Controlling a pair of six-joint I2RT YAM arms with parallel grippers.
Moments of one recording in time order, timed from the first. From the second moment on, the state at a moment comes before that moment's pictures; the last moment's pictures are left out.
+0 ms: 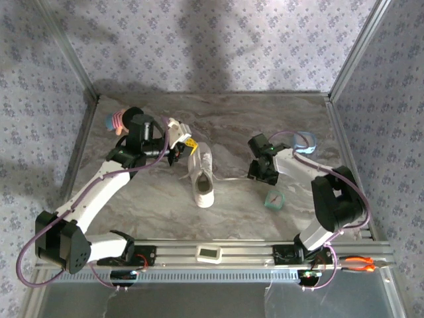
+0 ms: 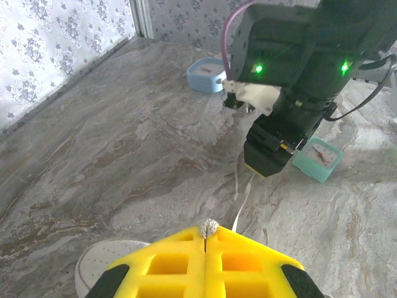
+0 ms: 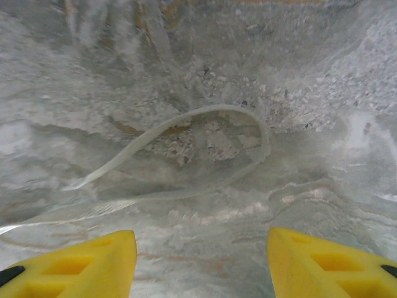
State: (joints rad) left arm -0.43 1.24 1.00 -0.27 0.71 0.35; right arm 0.45 1.61 0.99 -0.75 0.08 0.73
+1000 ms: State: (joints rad) left arm -0.43 1.17 1.00 -0.34 0.76 0.38; right arm 0.40 1.81 1.59 -0.84 0.14 0.50
